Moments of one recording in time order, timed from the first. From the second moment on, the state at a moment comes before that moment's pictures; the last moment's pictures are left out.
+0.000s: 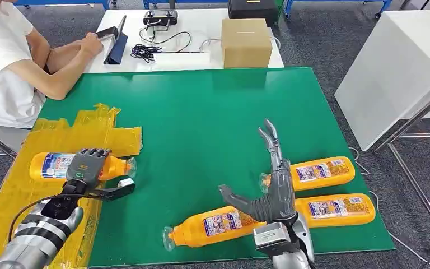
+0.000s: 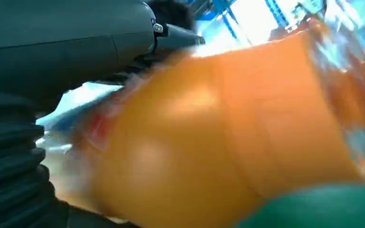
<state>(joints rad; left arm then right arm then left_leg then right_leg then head) -0.46 0.21 -0.34 -0.80 -1.53 0.37 0.10 0.03 0.03 0.42 -1.82 0.42 -0.33 -0.45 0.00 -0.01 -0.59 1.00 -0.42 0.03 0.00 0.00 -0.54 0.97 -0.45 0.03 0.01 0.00</state>
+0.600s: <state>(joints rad) -0.45 0.15 -0.26 -0.76 -1.38 0.45 0.00 0.04 0.03 0.42 -1.82 0.43 -0.34 -0.44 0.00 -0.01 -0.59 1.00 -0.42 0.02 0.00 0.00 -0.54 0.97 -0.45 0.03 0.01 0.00</state>
